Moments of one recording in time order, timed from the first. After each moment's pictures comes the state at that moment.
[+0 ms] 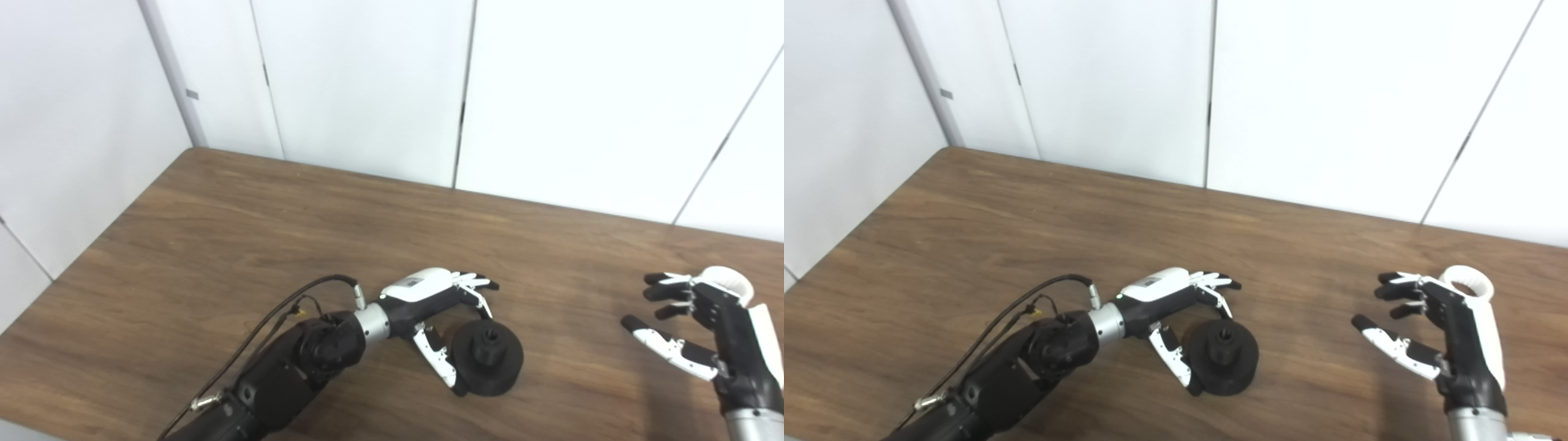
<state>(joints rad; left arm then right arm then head) -0.33 0.35 -0.49 0.13 0.43 -0.14 -0.31 -0.03 -0.19 -0.04 -0.20 -0.26 -0.03 -0.01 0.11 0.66</state>
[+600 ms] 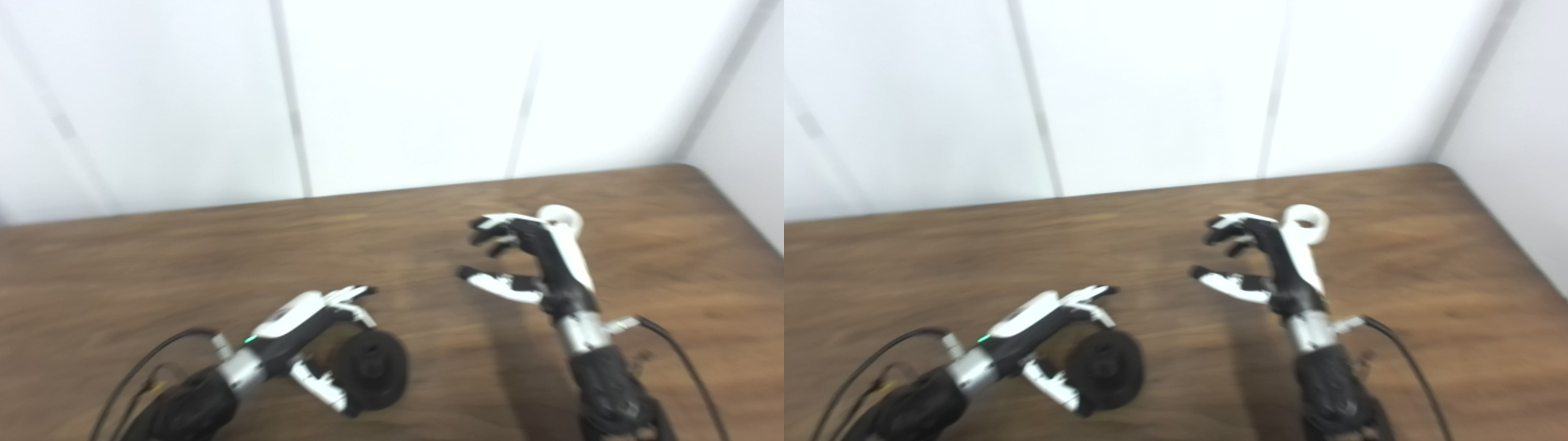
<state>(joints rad) -0.31 0.41 -0.46 0.13 0.34 -0.24 -0.36 -0.07 -0.12 0.01 -0.30 -0.38 0.09 0.00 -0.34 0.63</state>
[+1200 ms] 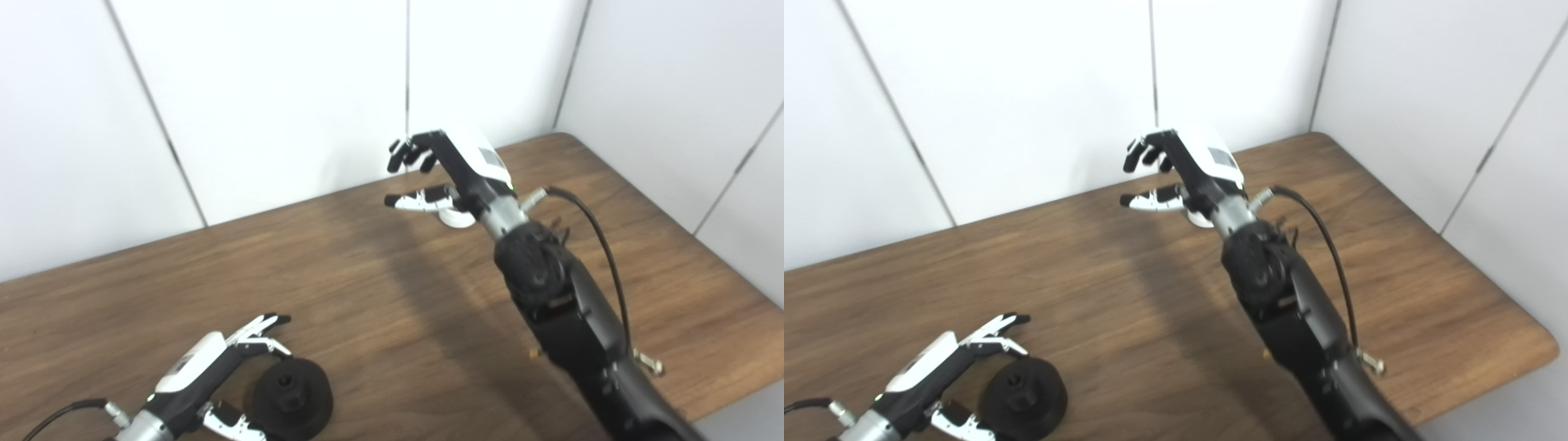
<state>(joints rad) -0.30 0.44 -0.44 0.16 0.30 -0.33 -0.39 -0.36 -0.38 0.05 -0.24 -0.72 0.31 0.13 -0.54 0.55</state>
